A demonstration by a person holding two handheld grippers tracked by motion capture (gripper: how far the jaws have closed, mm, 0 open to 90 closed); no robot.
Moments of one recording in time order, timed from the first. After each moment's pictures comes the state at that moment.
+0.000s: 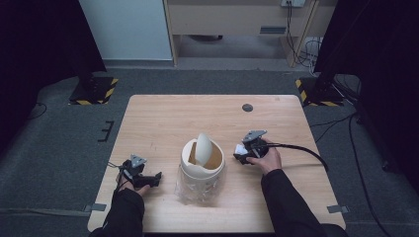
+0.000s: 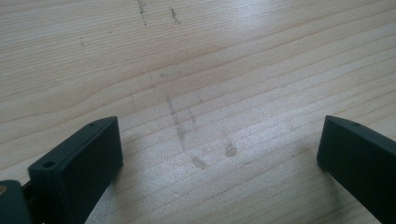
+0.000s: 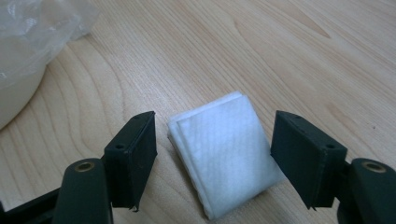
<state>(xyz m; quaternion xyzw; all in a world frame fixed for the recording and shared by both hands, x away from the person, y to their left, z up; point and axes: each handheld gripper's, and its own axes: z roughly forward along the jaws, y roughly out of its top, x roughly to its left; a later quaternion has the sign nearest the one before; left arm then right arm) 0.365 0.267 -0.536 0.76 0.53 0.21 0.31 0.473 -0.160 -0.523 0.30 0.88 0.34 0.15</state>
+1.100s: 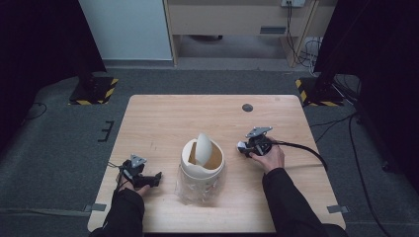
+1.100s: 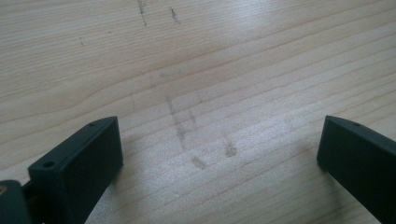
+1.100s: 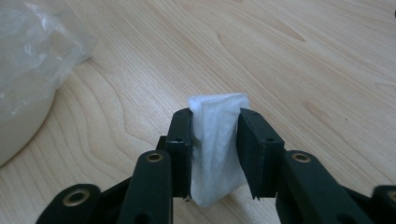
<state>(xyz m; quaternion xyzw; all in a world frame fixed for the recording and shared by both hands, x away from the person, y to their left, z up) 0.365 0.267 -0.536 0.76 0.53 0.21 0.31 0.473 -0.169 -0.506 0.34 0.86 0.35 0.14</state>
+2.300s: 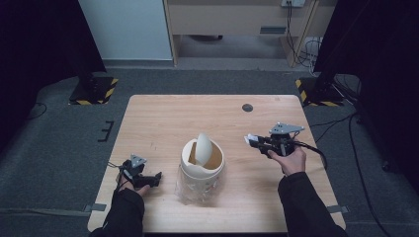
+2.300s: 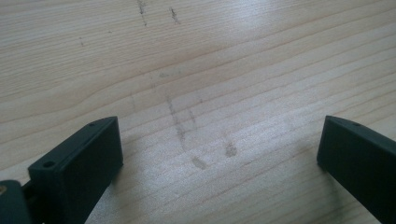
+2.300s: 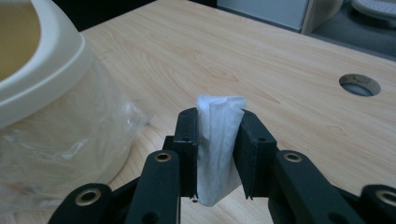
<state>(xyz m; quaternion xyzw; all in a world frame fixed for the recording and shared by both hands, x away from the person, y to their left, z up) 0.365 0.267 -0.536 0.76 0.53 0.21 0.31 0.434 -0.213 -0.444 0.34 0.79 0.48 0.14</state>
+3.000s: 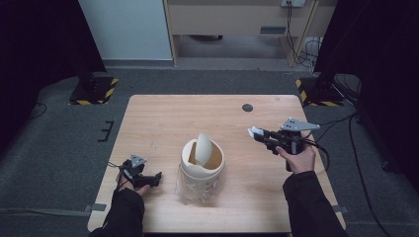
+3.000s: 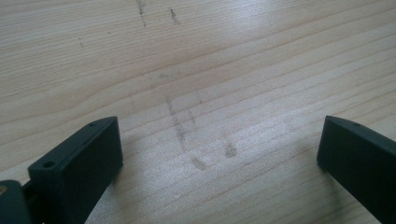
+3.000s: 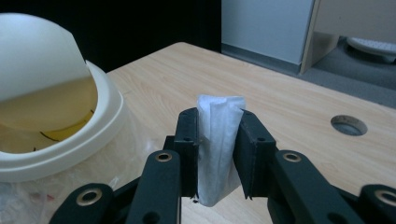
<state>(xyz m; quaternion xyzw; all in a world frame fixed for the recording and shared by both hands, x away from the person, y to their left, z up) 0.365 0.267 -0.536 0.76 0.53 0.21 0.31 0.419 -0.225 -0.408 0.33 0.76 0.54 0.15</state>
